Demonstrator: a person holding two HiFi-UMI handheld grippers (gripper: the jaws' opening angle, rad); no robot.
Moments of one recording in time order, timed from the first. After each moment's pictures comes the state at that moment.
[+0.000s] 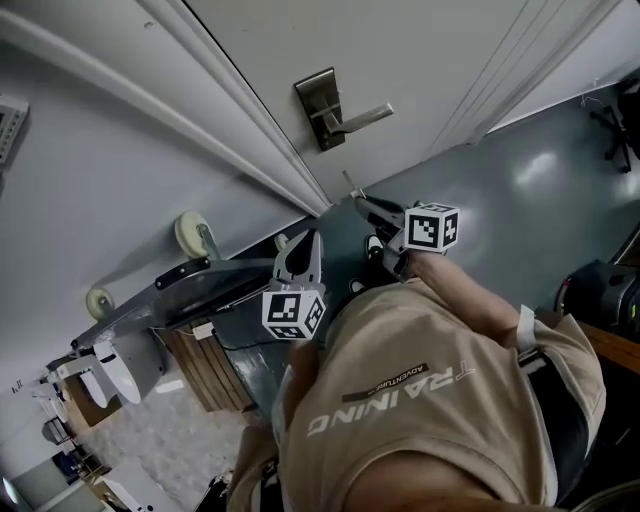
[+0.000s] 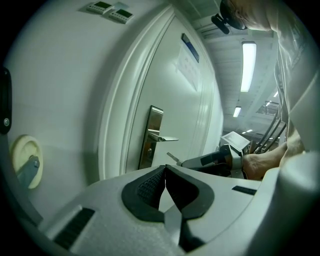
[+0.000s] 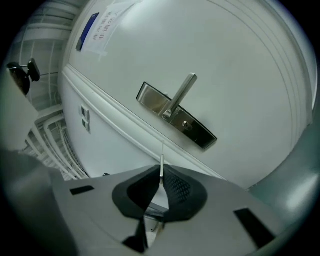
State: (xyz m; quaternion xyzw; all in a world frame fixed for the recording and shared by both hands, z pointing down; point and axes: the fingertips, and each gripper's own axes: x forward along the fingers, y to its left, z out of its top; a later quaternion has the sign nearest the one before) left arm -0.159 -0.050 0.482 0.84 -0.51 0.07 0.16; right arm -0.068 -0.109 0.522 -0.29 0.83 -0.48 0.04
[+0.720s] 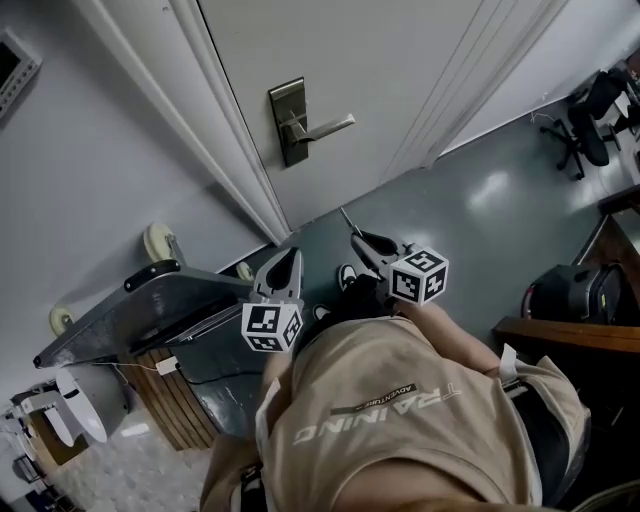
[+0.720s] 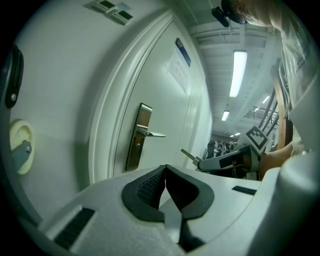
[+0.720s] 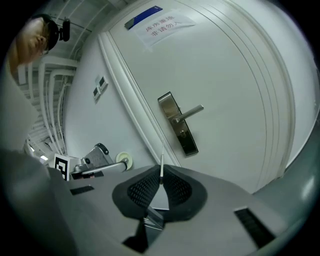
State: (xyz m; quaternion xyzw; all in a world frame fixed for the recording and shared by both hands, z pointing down) left arm -0.145 -0.012 0.498 0.87 -0.46 0.06 0.16; right arm -0.023 -0.027 0.511 -0.39 0.87 -0.30 -0.05
